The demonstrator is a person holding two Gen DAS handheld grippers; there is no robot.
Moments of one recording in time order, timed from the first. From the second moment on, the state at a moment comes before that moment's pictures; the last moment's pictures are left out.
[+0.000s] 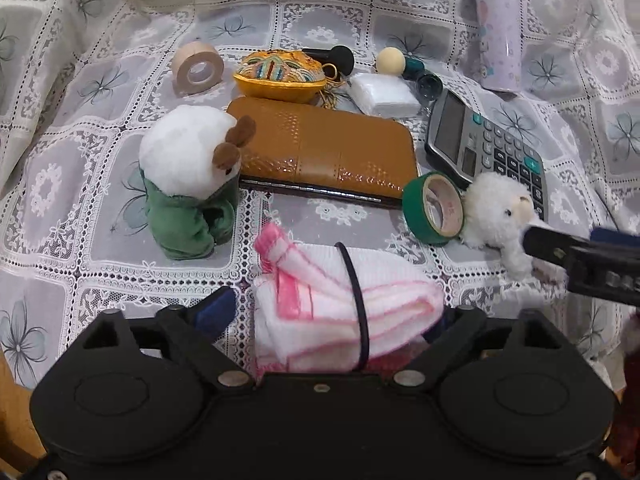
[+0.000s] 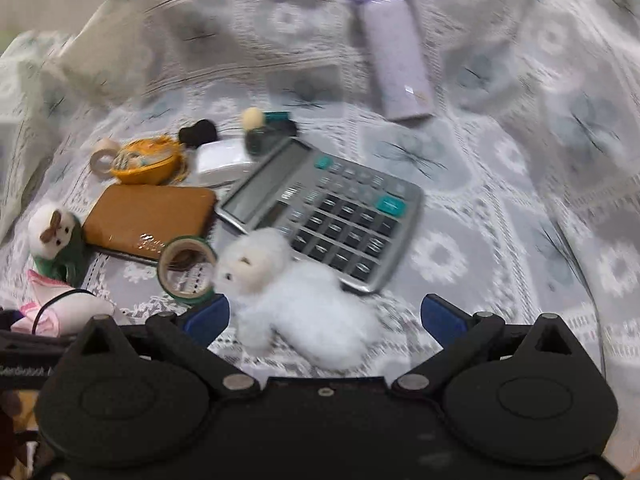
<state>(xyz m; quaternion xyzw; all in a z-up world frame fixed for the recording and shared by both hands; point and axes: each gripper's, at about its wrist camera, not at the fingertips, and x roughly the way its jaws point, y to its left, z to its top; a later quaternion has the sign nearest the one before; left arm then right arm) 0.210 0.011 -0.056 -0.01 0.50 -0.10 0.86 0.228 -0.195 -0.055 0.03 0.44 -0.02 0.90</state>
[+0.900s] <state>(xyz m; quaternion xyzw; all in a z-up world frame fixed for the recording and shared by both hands) 0.210 0.012 -0.058 -0.03 0.51 -0.11 0.85 0.227 -0.189 -0.070 0.02 0.50 0.01 0.87</state>
